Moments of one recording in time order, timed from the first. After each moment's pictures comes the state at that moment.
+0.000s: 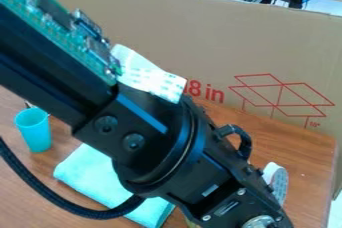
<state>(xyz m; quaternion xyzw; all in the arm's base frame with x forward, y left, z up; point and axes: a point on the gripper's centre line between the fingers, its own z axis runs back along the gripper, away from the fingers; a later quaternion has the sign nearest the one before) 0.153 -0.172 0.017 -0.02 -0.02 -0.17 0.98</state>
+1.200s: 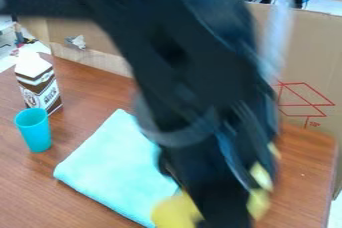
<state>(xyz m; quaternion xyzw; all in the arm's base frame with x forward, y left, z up) 0.149 -0.136 0.171 -0.02 -0.17 -0.35 0.92</state>
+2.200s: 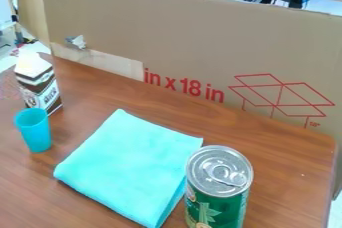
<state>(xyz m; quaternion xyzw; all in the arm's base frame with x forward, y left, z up) 0.127 0.104 0.144 -0.03 -0.11 0.01 0.99</state>
